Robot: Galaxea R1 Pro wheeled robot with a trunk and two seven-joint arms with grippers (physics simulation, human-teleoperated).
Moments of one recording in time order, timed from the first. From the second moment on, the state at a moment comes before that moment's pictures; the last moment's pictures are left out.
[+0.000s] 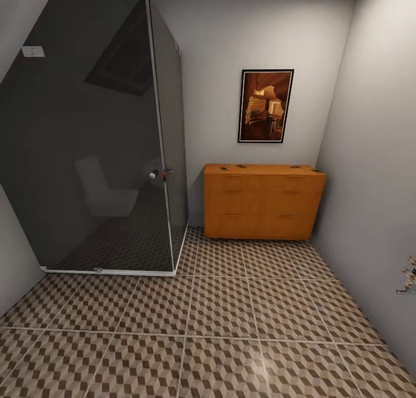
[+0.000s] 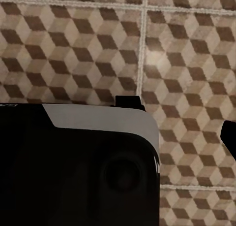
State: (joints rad) left arm 0.00 0.00 0.00 -0.09 0.00 -0.02 0.00; right arm -0.08 0.00 0.01 -0.08 0.00 -0.15 -0.01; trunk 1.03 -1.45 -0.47
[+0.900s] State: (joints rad) left arm 0.00 0.00 0.00 -0.09 0.00 -0.02 0.00; right arm -0.08 0.00 0.01 -0.08 0.00 -0.15 -0.01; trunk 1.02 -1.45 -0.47
